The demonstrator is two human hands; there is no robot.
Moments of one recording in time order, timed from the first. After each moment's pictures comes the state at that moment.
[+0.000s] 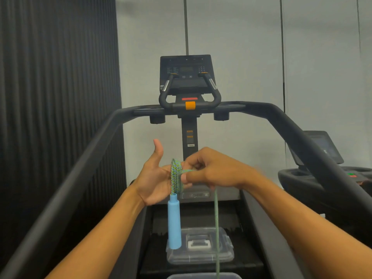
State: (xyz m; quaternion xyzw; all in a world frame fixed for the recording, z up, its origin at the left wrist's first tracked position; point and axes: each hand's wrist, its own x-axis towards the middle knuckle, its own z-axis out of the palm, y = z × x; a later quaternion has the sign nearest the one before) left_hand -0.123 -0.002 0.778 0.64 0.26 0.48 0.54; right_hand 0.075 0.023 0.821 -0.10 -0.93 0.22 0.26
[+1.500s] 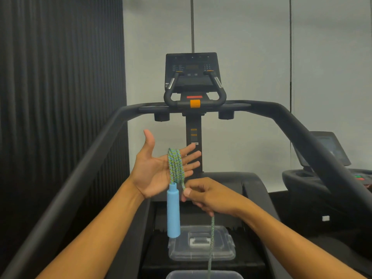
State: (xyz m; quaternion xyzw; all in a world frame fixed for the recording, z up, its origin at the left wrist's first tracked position) left_hand -0.132 -0.014 0.790 0.61 0.22 0.52 0.55; right_hand 0.056 0.052 0.751 -0.14 -0.91 0.32 0.24
